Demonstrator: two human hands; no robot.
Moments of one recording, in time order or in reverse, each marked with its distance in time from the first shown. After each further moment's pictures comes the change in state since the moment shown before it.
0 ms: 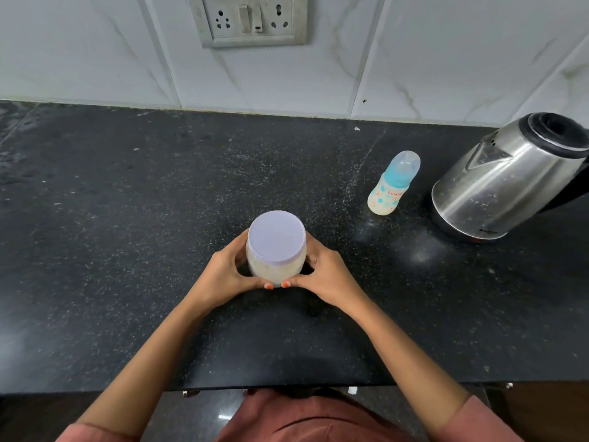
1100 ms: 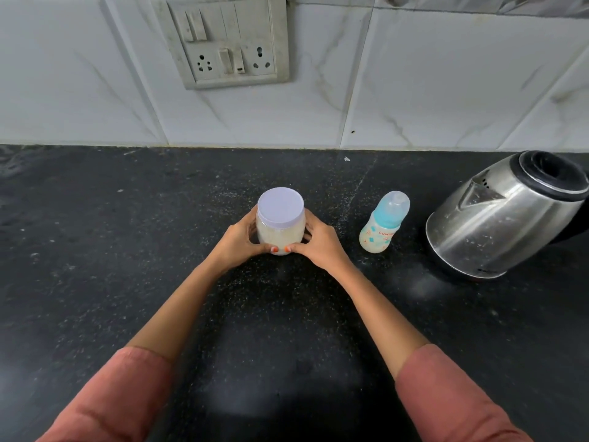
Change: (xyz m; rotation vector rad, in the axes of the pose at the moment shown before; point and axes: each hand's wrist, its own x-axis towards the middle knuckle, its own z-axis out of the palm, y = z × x) left_hand 0.149 0.000 -0.009 0.105 -0.057 -0.020; right_hand 0.122 0.014 -0.054 -0.031 0.132 0.022
